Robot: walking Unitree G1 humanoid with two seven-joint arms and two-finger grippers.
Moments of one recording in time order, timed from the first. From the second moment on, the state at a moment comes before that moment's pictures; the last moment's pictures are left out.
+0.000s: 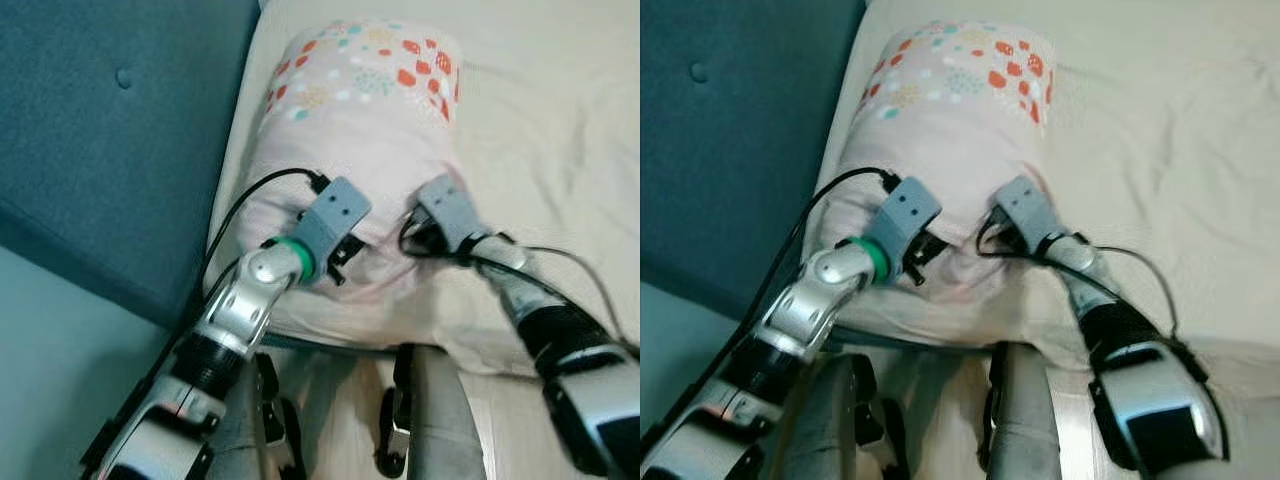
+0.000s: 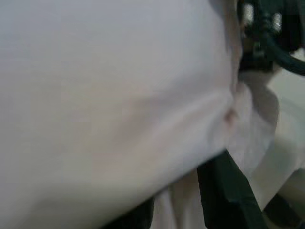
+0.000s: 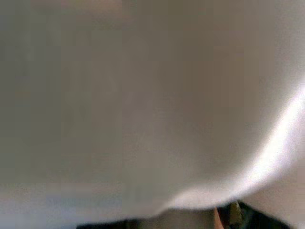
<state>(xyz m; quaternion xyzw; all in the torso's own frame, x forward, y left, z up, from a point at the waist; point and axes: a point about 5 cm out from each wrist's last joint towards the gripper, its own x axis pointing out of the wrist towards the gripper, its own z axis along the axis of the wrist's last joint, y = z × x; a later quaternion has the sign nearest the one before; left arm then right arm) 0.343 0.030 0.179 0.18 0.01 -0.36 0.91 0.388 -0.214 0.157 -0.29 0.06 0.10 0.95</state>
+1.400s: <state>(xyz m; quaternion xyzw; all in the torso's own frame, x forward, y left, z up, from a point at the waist) 0.286 0.123 0.134 0.24 0.09 -0.42 0.87 0.258 -0.169 0.071 -0.07 0.07 0.35 0.93</state>
